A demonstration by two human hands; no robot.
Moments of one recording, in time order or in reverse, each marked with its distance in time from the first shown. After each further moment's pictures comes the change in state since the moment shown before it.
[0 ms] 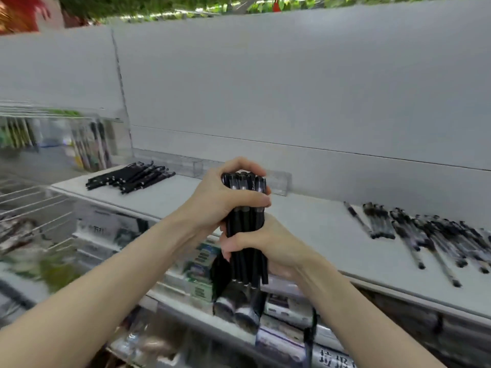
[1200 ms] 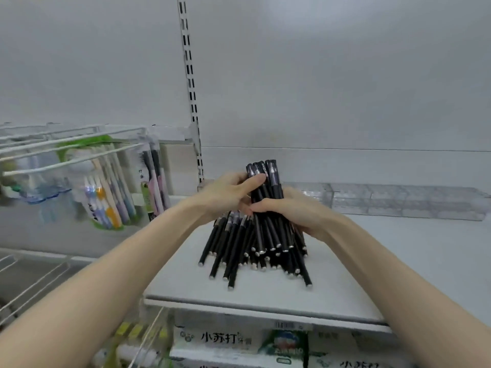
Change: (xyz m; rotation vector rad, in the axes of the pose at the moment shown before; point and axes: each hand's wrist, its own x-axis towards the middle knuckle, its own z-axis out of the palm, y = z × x) left_hand 0.179 -0.123 -0.454 0.270 -0.348 -0.232; right_hand 0.433 0.049 0.115 -0.360 0.406 0.230
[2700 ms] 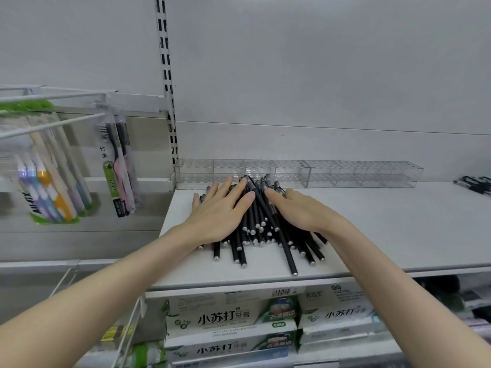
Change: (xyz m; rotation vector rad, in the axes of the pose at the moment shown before) left_hand -0.012 -0.078 0.008 0.700 -0.075 0.020; right_hand -0.017 0.017 0.031 -0.676 0.353 0.456
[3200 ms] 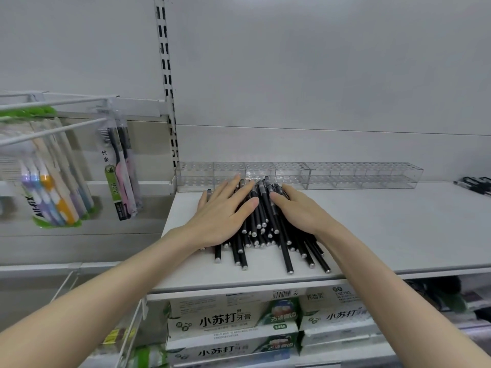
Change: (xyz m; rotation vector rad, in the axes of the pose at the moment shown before) left_hand 0.001 -0.002 0.001 -0.007 0.032 0.150; right_hand 0.006 0.007 0.008 0.282 0.105 -0.087
